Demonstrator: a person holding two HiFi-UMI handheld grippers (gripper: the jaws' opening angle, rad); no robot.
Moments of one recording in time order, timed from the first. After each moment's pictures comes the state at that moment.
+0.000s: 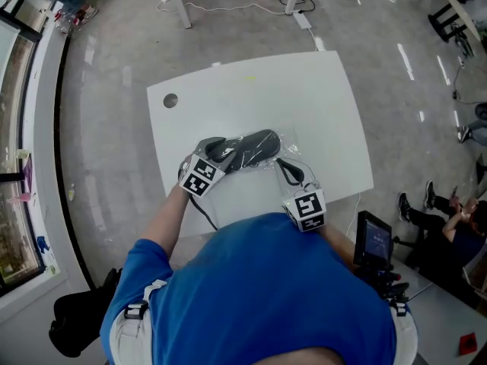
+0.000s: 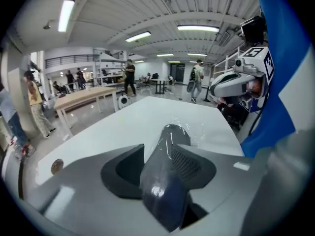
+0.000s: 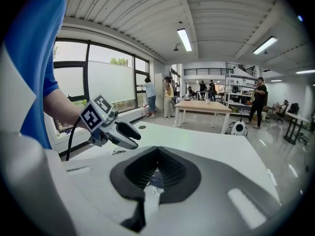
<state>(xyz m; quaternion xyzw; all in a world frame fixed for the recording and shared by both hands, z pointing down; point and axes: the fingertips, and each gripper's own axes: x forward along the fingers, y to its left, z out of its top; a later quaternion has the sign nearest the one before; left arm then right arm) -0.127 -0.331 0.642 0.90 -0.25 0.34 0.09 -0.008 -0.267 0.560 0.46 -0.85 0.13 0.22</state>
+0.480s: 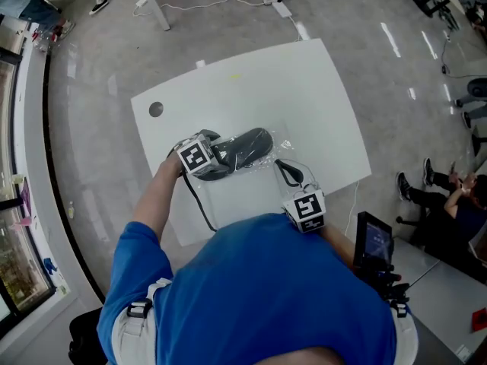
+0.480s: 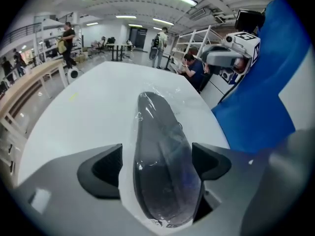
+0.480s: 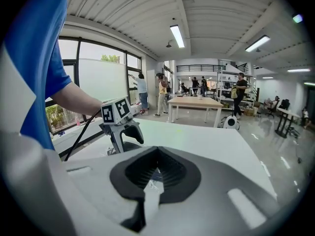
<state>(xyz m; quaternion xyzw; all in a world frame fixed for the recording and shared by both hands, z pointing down) -0.106 -0.331 0.700 0.86 0.04 0.50 0.11 0.015 -0.271 0.568 0.50 -0.82 0.16 0.23</state>
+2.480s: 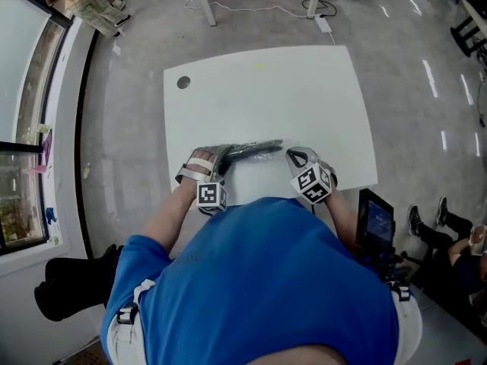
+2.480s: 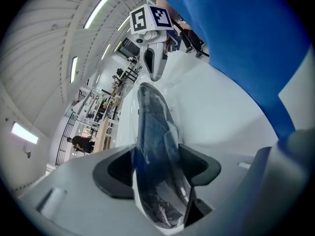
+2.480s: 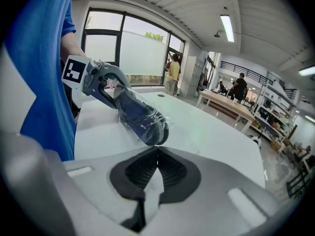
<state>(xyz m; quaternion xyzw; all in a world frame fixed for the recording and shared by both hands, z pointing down) -0.116 -0.207 0.665 0.76 -0.18 0.53 -0.34 0.045 -0.214 0.667 0.31 -0.87 0.04 0.38</state>
